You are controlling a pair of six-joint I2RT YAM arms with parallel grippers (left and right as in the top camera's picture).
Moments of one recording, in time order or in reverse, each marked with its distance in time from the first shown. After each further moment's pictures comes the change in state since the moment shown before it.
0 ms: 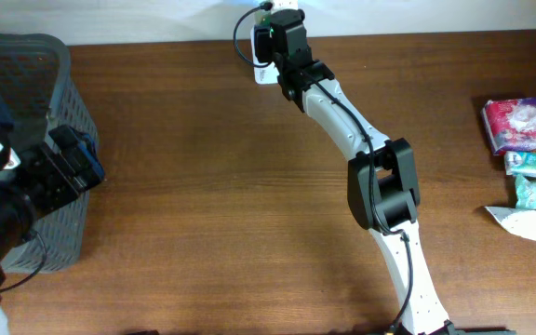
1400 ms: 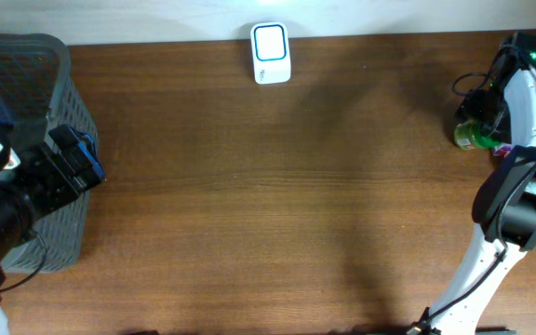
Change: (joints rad) left arm 0.000 0.000 0.000 0.000 0.000 0.000; right arm -0.763 -0.279 -0.236 -1.036 0.018 0.116
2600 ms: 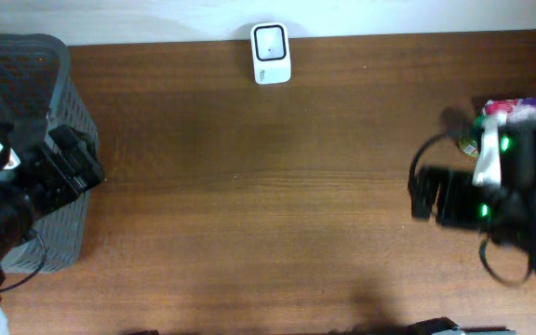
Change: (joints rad) left arm 0.000 0.000 0.000 0.000 0.000 0.000; right arm 0.546 -1.145 -0.270 -0.497 -0.174 0.057
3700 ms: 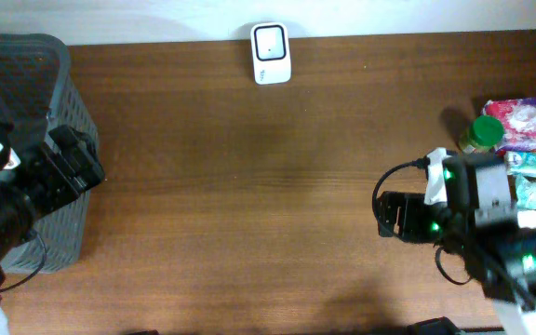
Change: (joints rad) left arm 0.000 0.000 0.000 0.000 0.000 0.000; right arm 0.004 -0.185 -0.597 0.440 -0.093 -0.078
